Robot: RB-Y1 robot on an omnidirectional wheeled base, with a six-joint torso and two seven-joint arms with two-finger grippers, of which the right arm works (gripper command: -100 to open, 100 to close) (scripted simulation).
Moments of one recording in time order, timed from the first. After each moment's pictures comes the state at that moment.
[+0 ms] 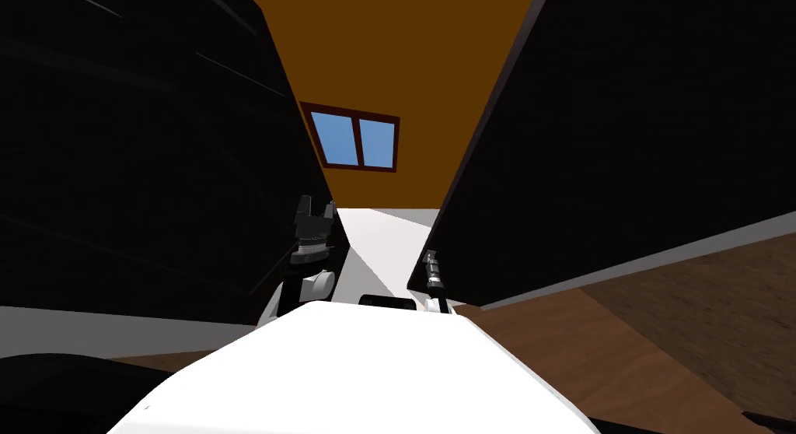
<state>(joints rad) 0.07 -0.06 0.02 -0.88 -0.09 -0.76 0.02</state>
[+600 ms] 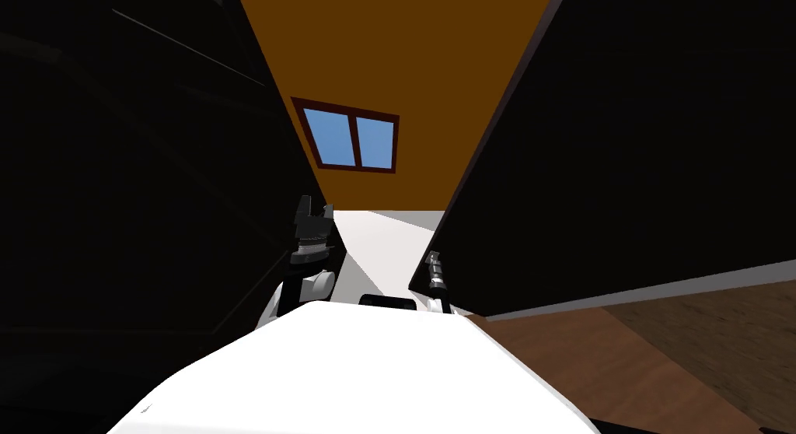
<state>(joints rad) 0.07 -0.07 -0.02 -0.88 -0.11 -0.75 0.03</state>
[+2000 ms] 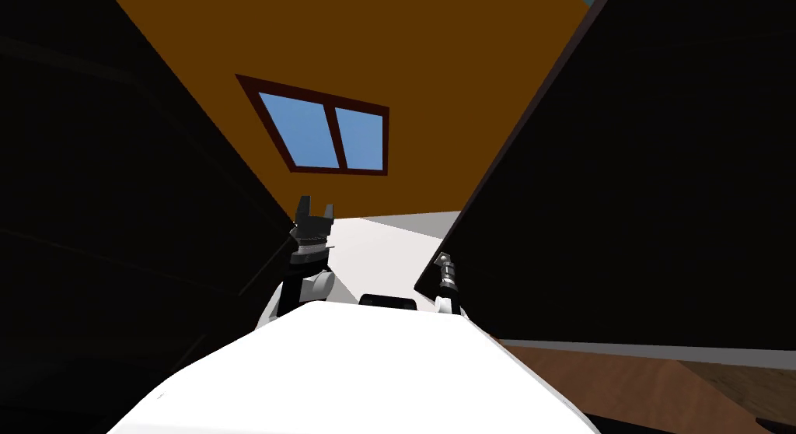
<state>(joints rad) 0.04 -0.09 -0.18 -0.83 -0.19 -0.74 0.06</state>
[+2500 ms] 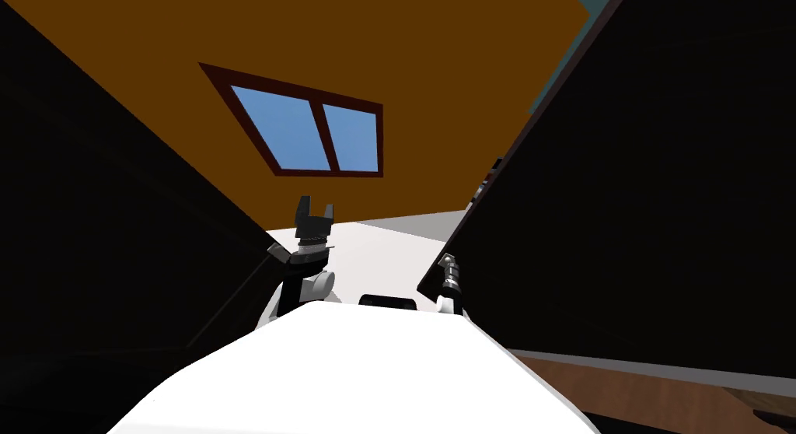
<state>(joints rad) 0.02 -0.08 -0.25 -0.81 -0.22 -0.75 0.08</state>
